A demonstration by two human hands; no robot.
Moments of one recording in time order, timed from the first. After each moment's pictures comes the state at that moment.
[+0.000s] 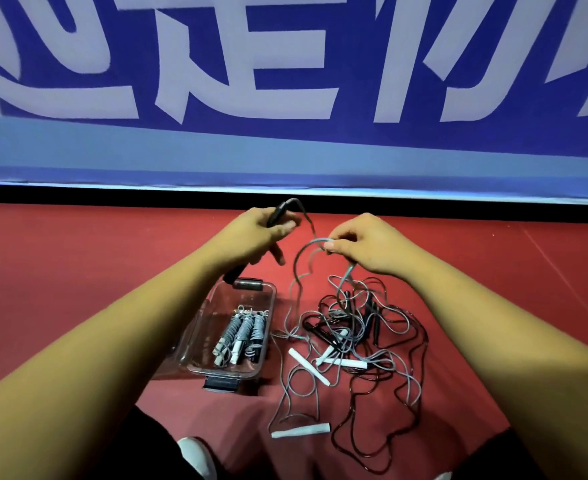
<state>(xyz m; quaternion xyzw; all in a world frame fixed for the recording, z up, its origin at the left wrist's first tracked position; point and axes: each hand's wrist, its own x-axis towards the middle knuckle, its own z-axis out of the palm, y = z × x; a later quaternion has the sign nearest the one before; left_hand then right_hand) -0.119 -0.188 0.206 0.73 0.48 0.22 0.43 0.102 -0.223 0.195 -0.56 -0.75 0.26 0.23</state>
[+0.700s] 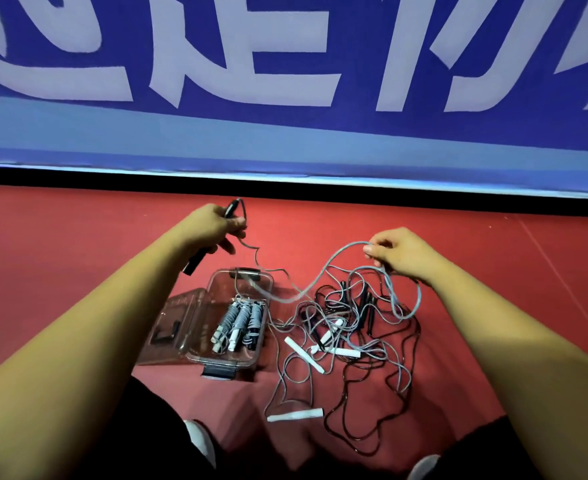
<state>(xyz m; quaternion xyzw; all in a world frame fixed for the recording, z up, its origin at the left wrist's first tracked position) -0.172 -0.132 0.188 0.64 0.62 0.17 0.42 0.169 -0.206 0.147 -0.65 -0.63 0.35 0.23</state>
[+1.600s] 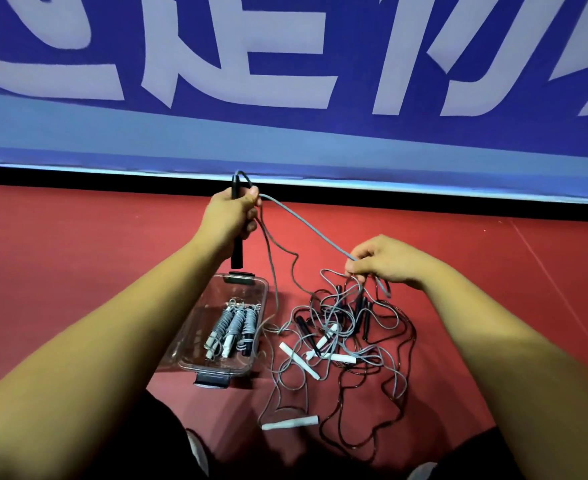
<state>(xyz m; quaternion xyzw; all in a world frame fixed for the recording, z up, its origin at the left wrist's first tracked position) -0.114 -0.128 0.187 0.47 0.52 0.46 0.55 0.147 -0.205 0.172 -0.61 -0.64 0.44 0.16</state>
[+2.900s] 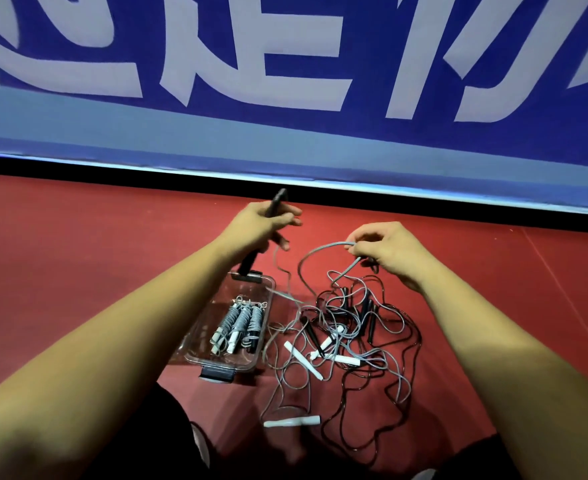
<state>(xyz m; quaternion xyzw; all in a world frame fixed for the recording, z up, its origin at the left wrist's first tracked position) -0.114 -0.141 0.180 0.61 0.49 0.31 0.54 0.126 -0.206 0.180 -0.61 -0.57 0.43 0.34</state>
